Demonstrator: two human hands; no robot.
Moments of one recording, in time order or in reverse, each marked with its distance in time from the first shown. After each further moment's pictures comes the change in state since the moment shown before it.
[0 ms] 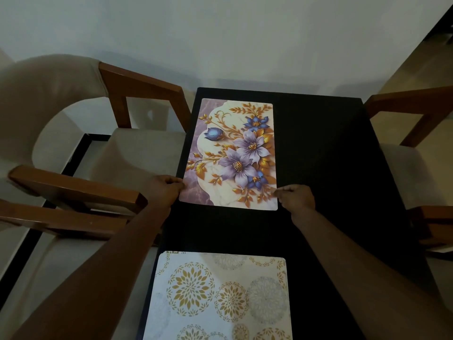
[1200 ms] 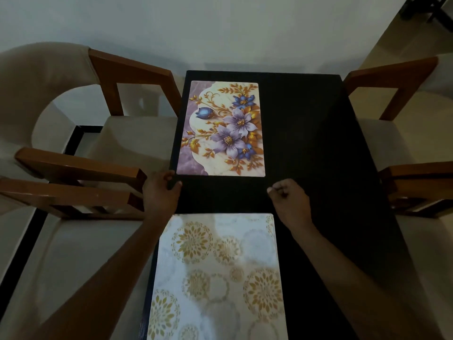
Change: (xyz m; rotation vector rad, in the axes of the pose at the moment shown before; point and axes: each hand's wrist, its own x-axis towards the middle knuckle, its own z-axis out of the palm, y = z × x) left_hand -0.115 -0.043 -0.012 0.260 0.196 0.422; right_hand -0.139 0.065 -0.039 -0.072 0.062 -0.323
